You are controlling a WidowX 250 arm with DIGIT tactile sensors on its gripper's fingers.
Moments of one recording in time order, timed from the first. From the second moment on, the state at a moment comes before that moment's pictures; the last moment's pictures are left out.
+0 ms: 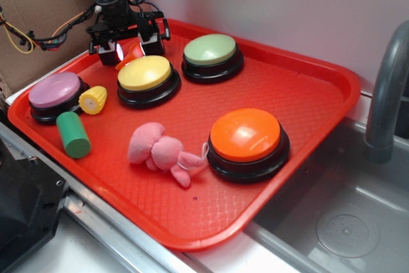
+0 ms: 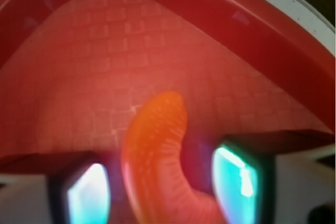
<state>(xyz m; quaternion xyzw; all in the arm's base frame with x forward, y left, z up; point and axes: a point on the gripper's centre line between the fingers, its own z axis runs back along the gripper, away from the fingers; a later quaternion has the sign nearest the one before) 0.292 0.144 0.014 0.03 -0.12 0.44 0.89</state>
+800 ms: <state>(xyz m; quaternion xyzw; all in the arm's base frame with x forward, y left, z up) 0.294 0.144 0.014 0.01 -0.12 0.44 0.89</state>
